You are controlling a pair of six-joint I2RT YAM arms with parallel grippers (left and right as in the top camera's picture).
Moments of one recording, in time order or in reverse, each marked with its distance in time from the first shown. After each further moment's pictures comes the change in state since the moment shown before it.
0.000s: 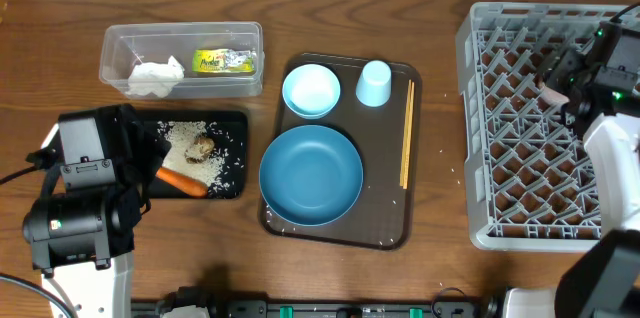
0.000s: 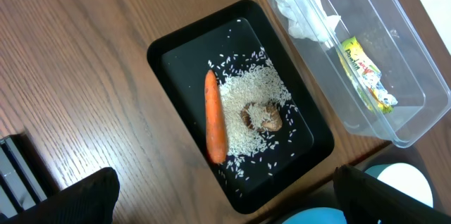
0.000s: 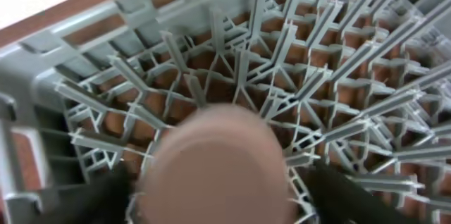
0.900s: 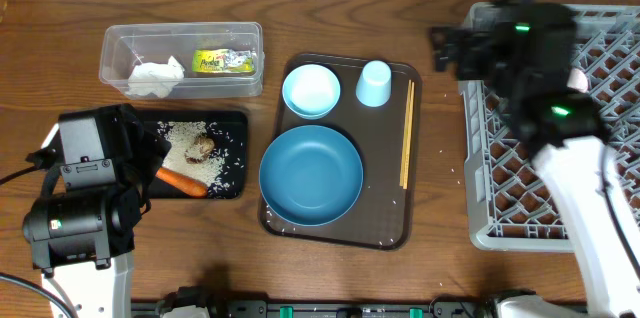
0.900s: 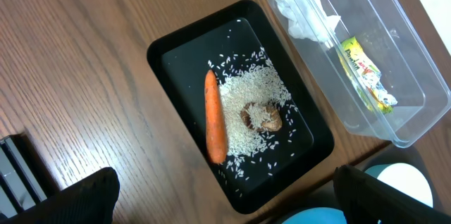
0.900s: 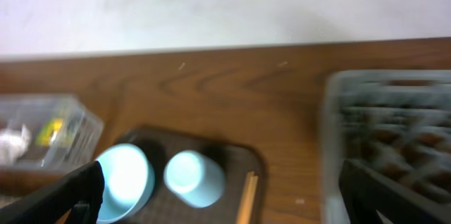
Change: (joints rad) left arm 0.000 0.000 0.000 0.000 0.000 0.000; right arm 0.447 -0.166 0.086 -0.021 -0.274 -0.014
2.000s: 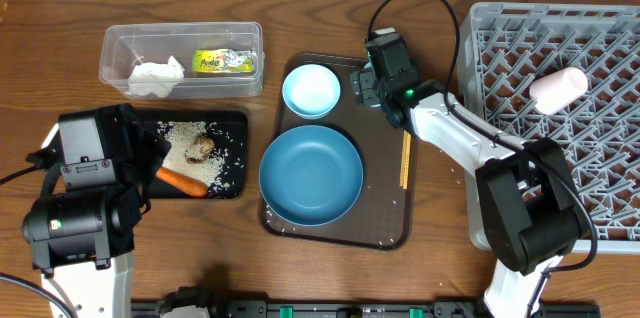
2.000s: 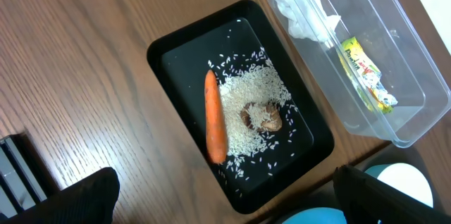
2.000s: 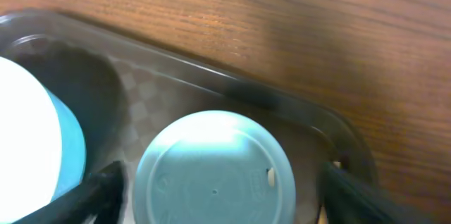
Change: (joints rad) left arm 0.000 0.000 0.000 0.000 0.000 0.000; right arm 0.278 0.548 -0.003 0.241 0.303 -0.017
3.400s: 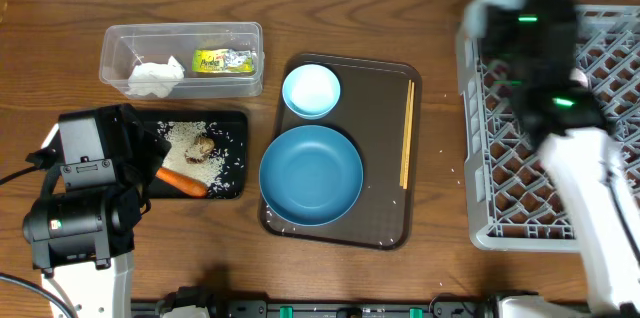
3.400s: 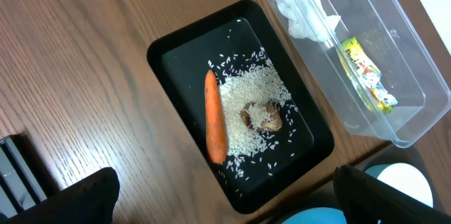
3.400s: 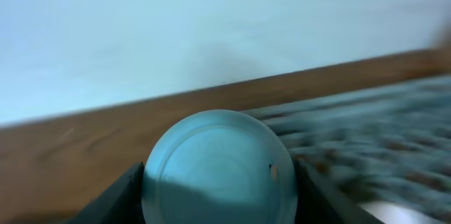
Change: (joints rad) left arm 0.000 0.000 0.000 0.000 0.000 0.000; right arm -0.433 -0.563 -0.004 -0.128 0.008 -0.002
